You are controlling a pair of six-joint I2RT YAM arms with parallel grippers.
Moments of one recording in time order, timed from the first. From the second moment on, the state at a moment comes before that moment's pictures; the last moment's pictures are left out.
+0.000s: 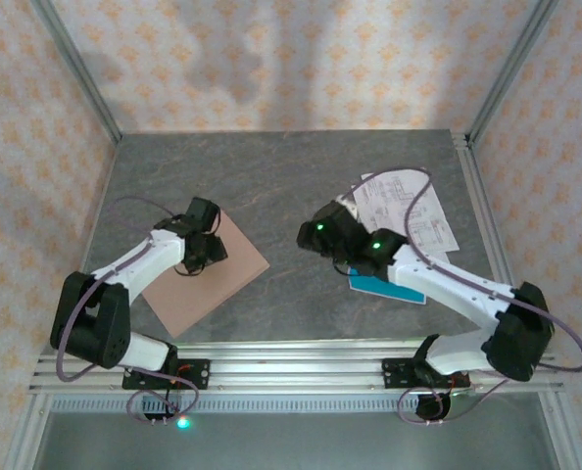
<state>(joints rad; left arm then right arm) -0.25 1.43 0.85 -0.74 -0.08 -0.75 0.87 1.33 1.05 -0.58 0.22 0.95</state>
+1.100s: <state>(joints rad) -0.56 1.71 1.19 -0.39 0.09 -1.25 0.59 1.35 0.92 -0.58 0.01 1.05</state>
